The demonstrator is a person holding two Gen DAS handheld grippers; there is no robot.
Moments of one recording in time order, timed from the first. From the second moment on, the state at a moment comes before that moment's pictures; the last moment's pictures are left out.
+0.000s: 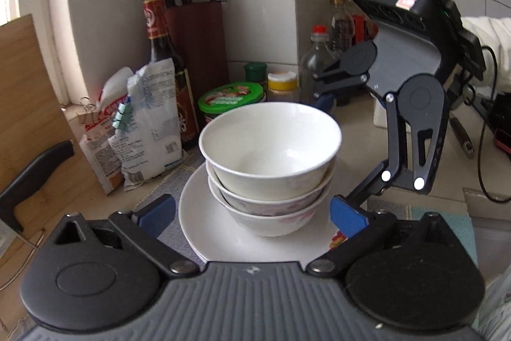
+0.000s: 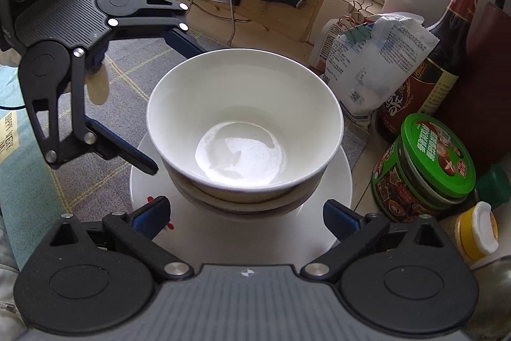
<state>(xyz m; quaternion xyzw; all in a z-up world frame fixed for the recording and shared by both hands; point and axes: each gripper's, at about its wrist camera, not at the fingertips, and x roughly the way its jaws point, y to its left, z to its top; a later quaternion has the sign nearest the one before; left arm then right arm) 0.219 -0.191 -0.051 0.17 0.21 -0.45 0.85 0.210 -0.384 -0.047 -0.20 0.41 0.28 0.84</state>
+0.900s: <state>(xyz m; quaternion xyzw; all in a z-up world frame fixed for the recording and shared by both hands) 0.128 -0.125 0.000 0.06 0.30 -0.24 0.92 0.059 -0.313 0.007 0.07 0.37 -0.11 0.92</state>
